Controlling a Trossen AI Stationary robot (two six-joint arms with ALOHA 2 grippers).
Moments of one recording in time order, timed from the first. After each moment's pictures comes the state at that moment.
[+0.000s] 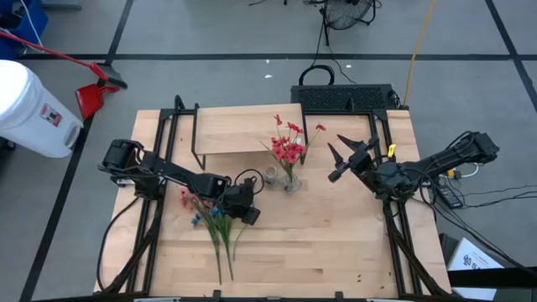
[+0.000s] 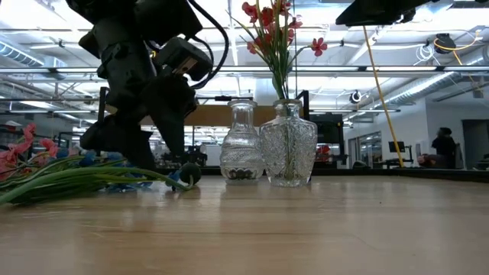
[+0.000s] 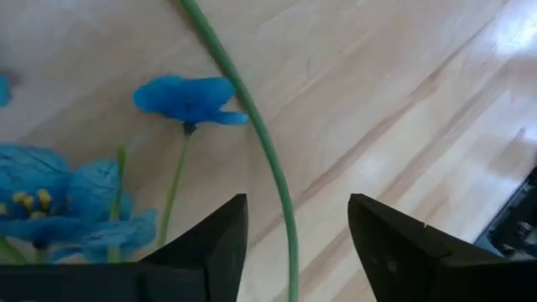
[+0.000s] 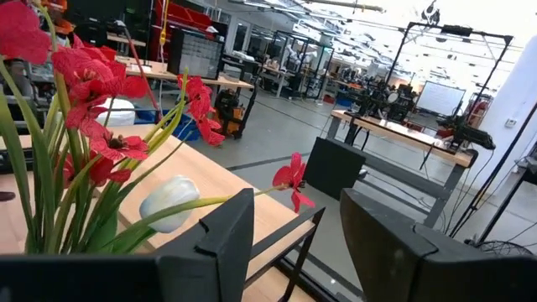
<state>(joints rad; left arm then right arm) -0.18 1.68 0.87 -0.20 0.21 -1.27 0.34 0.89 0.56 0.34 1.20 -0.24</state>
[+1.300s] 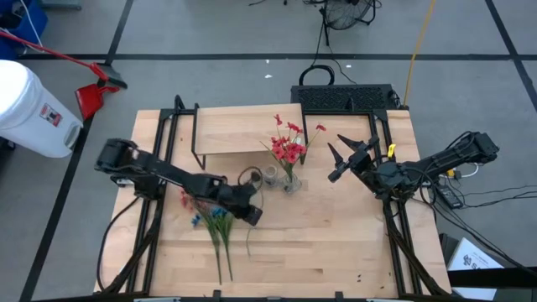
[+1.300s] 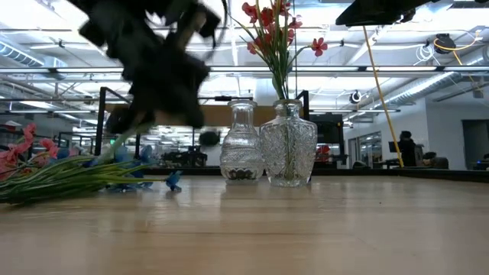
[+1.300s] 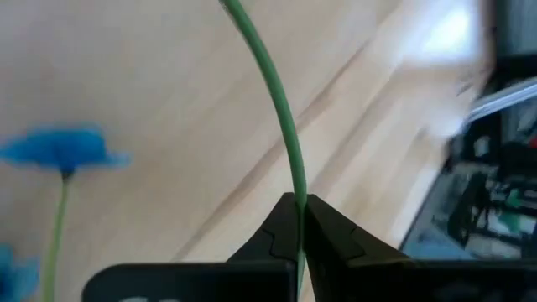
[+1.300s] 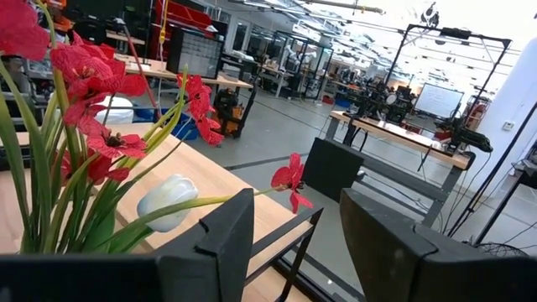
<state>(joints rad) -0.20 1.63 0.87 -0.04 0.15 -1.23 0.34 0.89 0.56 0.35 1.20 -0.26</state>
